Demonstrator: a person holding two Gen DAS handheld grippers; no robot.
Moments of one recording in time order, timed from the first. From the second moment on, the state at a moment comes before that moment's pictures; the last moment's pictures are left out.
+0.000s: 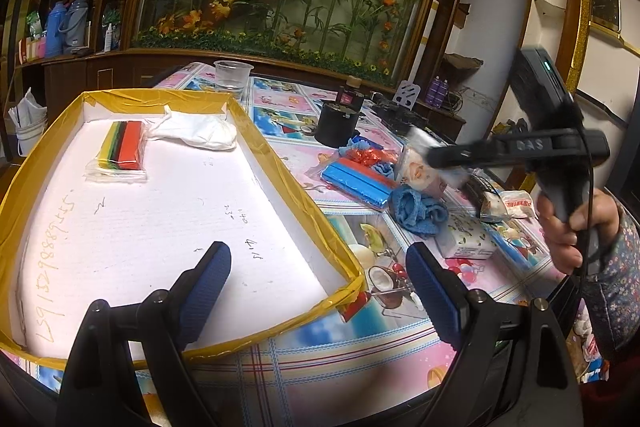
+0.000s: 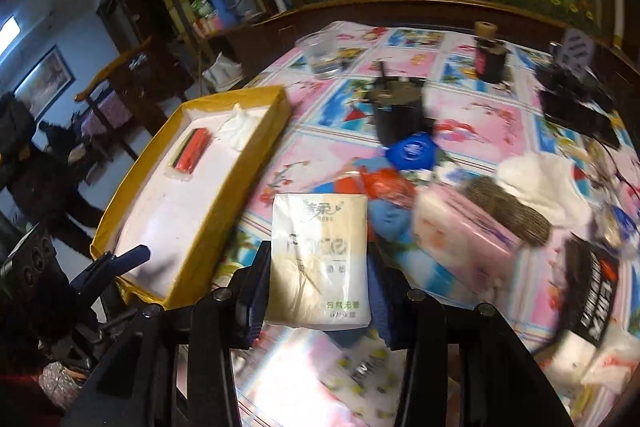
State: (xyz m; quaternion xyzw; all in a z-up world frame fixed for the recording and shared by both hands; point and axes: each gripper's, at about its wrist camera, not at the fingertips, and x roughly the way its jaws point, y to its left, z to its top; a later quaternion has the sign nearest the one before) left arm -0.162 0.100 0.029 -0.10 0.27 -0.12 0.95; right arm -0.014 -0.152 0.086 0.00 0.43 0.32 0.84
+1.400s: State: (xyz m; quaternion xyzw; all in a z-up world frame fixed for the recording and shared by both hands) left arm -0.112 -0.019 0.019 -0.03 0.42 -0.14 0.90; right arm -0.055 -0.217 0.040 0.08 0.44 0.31 0.84
